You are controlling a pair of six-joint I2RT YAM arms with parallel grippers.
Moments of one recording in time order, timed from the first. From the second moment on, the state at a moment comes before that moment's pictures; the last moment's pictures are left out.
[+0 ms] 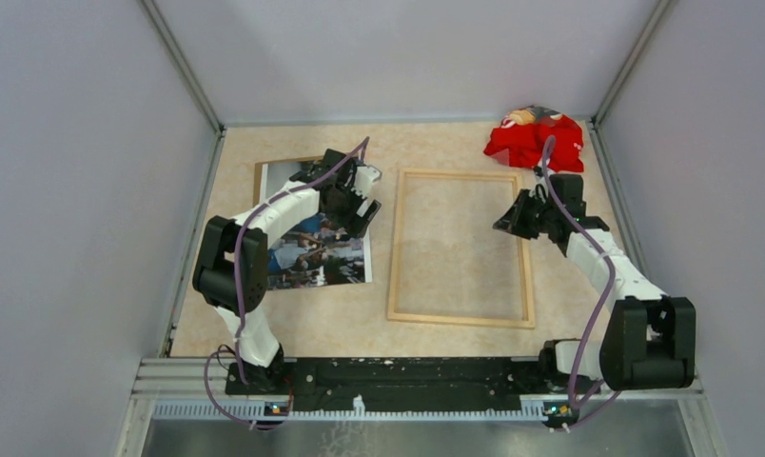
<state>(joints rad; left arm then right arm) -0.39 1.78 1.29 -0.58 0.15 0.27 0.04 1.27 0.80 -0.29 -0.42 0.41</state>
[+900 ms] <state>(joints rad) -0.39 1.78 1.27 -0.58 0.16 0.27 0.01 1.40 0.87 -0.34 -0.44 0.33</state>
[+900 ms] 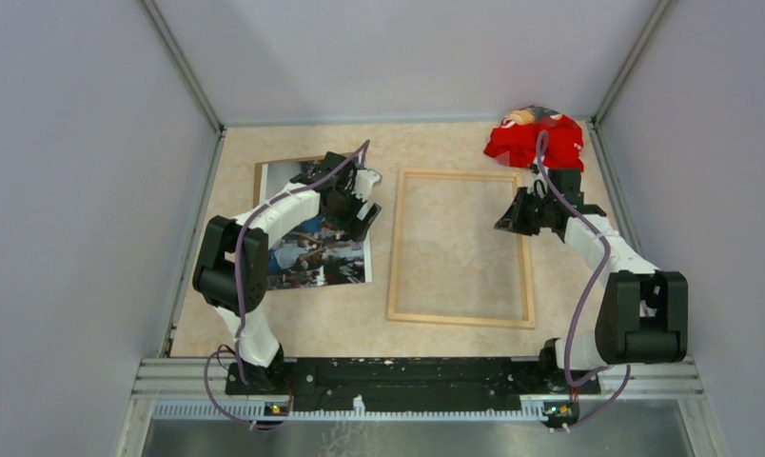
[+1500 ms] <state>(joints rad) -0.40 1.78 1.26 -0.58 0.17 0.27 -0.02 1.45 0.98 -0.44 -0.47 0.26</state>
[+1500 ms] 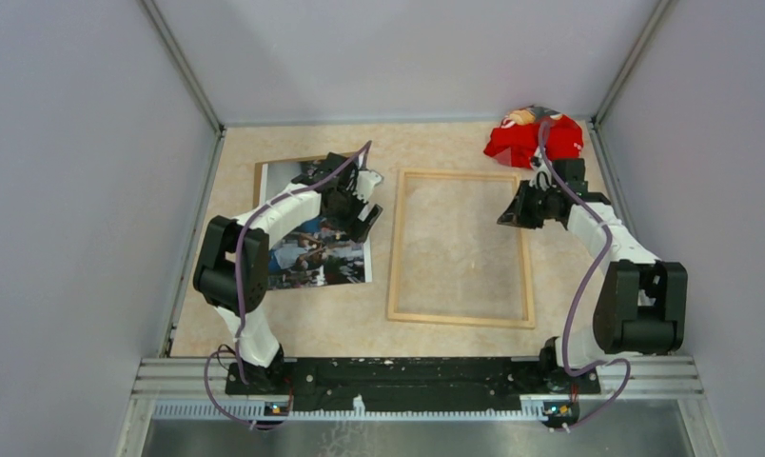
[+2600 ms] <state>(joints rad) -0.48 1.86 1.23 -0.51 0.44 0.17 -0.05 1.28 0.68 0.13 -0.83 0.77</state>
